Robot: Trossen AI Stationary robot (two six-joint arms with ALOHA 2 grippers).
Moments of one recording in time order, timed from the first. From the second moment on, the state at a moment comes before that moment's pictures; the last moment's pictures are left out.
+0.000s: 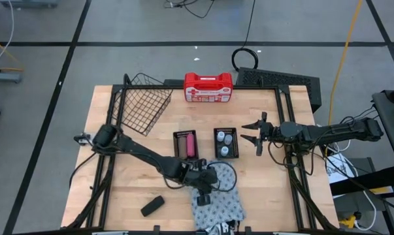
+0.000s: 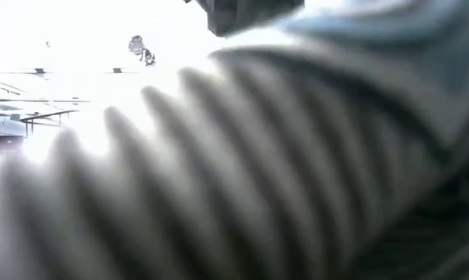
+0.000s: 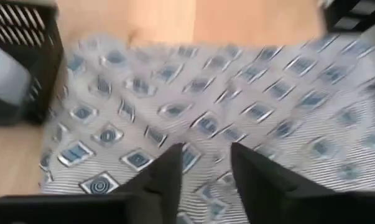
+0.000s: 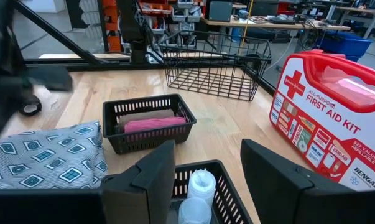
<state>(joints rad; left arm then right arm) -0.38 2.04 1.56 -0.34 -0.14 -0.43 0.06 0.56 0.25 0.13 0.26 0.02</state>
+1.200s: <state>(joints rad) -0.42 2.30 1.57 -0.30 -0.01 -0.34 0.06 0.56 0.22 0.19 0.26 0.07</state>
